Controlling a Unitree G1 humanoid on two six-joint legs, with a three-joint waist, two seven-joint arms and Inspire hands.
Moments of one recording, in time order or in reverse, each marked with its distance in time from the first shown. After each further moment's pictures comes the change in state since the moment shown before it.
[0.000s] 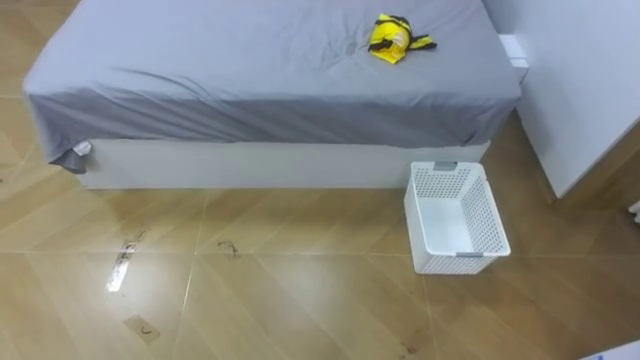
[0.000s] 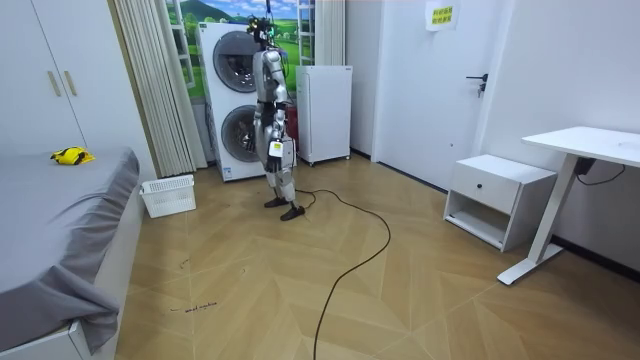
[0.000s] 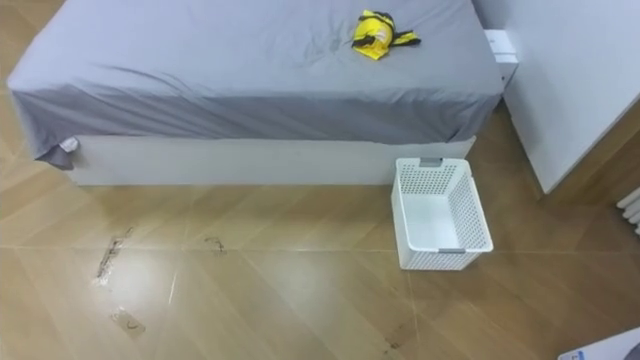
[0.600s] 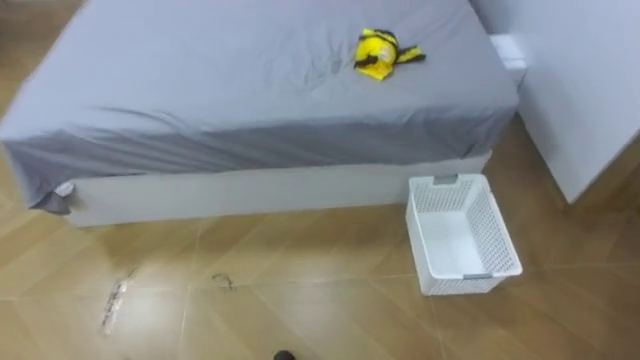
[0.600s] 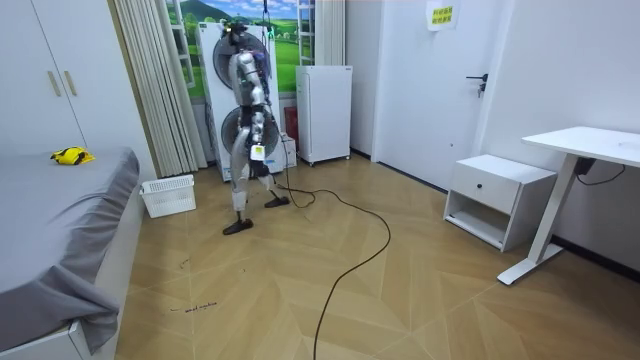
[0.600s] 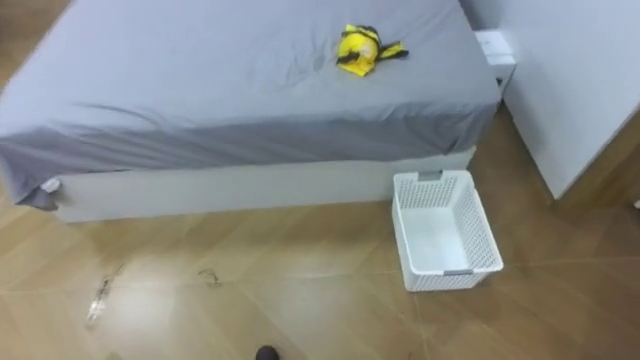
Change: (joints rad) left arm 0.052 -0.031 0.033 -0.009 -0.150 -0.021 0.015; right arm 0.033 -0.024 0.012 -0.001 -0.005 0.008 -0.015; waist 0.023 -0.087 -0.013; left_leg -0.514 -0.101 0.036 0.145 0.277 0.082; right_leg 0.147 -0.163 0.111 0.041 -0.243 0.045
